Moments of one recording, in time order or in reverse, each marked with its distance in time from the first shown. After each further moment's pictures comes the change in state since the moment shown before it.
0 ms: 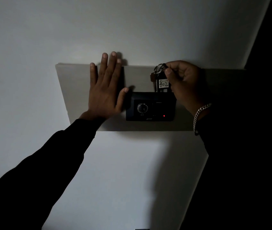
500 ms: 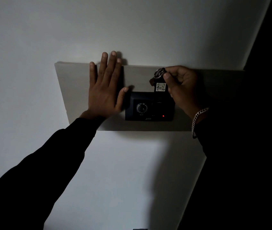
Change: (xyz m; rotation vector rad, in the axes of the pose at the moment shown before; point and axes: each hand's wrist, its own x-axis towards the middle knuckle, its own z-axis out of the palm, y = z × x) left_hand 0.001 -0.003 0.007 0.049 0.054 0.017; right_hand -0.004 0.006 0.003 0.001 0.014 0.036
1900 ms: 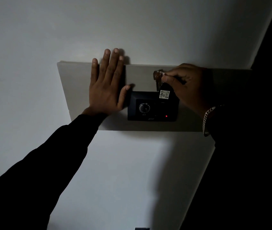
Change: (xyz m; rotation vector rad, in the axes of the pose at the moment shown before) left_hand 0.004 -0.009 0.011 0.137 0.075 0.044; right_hand 0.004 -0.004 -0.020 -0.386 -0.123 -0.412
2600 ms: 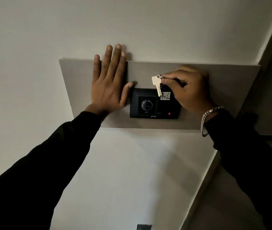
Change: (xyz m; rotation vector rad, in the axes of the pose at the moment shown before) left_hand -0.003 -0.002 0.002 0.045 0.004 0.017; right_hand -0.010 0.013 0.013 0.017 0.064 -0.107
